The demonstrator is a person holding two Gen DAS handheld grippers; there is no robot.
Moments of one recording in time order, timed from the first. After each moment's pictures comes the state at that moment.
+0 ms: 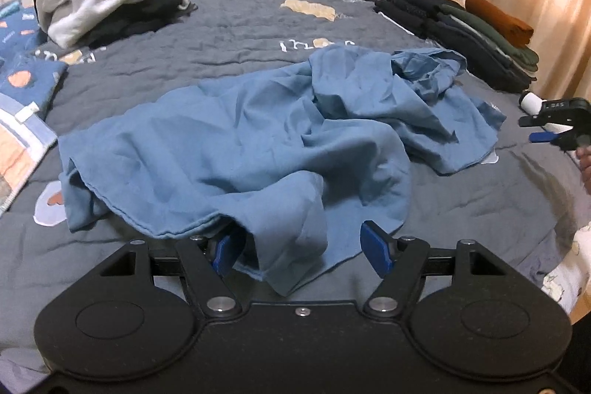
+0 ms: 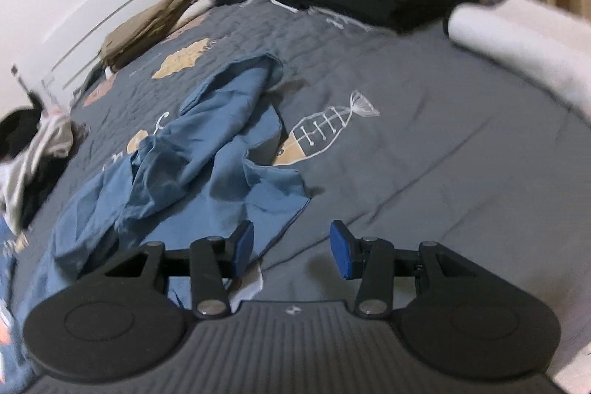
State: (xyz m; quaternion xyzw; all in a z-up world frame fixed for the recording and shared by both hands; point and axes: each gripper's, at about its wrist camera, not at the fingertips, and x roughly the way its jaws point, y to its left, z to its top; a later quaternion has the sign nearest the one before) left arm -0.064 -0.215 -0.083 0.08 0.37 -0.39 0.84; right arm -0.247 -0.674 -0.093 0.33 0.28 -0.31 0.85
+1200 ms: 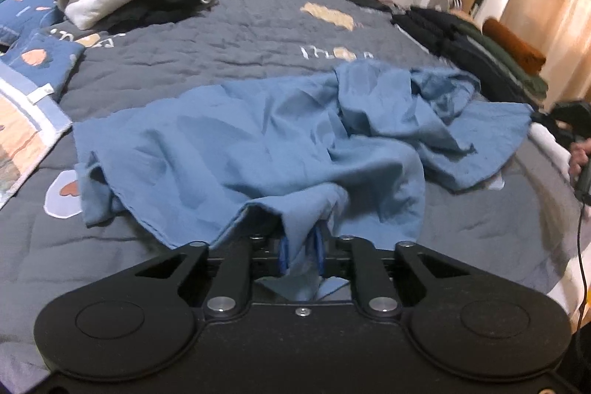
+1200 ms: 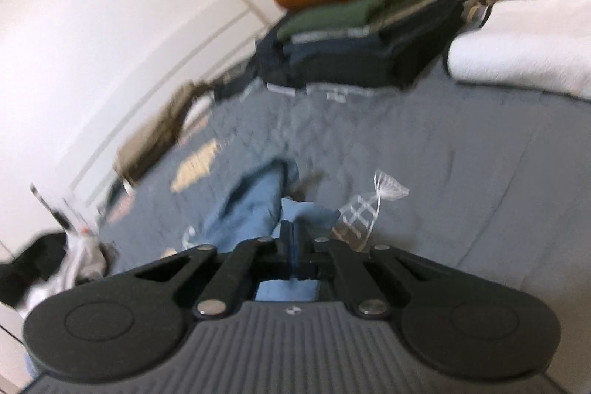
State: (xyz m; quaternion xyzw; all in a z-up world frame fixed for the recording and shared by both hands) left arm -0.042 -0.193 -0.074 0.03 0.38 -0.38 0.84; right arm -0.253 -0.704 -0.072 0.40 0.10 -0.34 0.85
